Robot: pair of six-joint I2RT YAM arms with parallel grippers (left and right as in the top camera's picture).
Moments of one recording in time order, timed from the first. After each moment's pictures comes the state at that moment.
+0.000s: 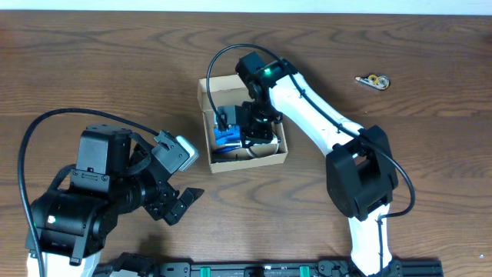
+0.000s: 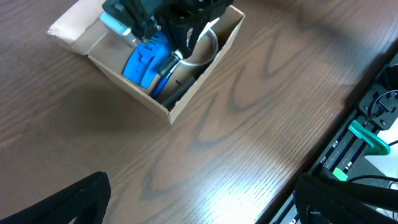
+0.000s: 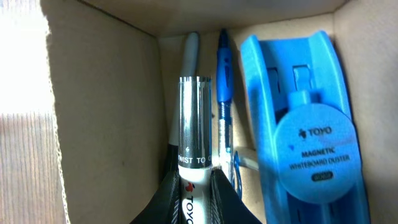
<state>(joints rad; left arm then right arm) -0.22 0.93 1.19 -1.28 0.44 0.46 0.57 2.15 1.79 -1.22 -0.38 -1.01</state>
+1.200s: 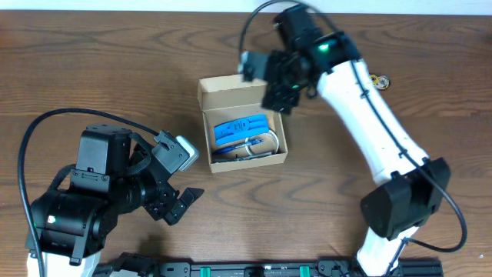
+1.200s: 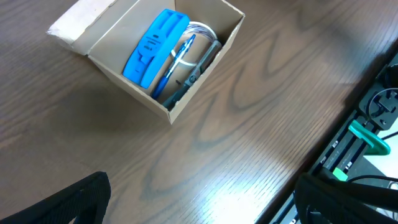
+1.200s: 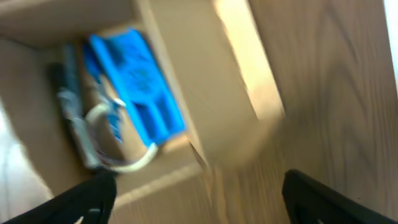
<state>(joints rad) -0.22 0.93 1.19 -1.28 0.44 0.46 0.39 1.94 1.91 -1.16 -0.21 -0.86</state>
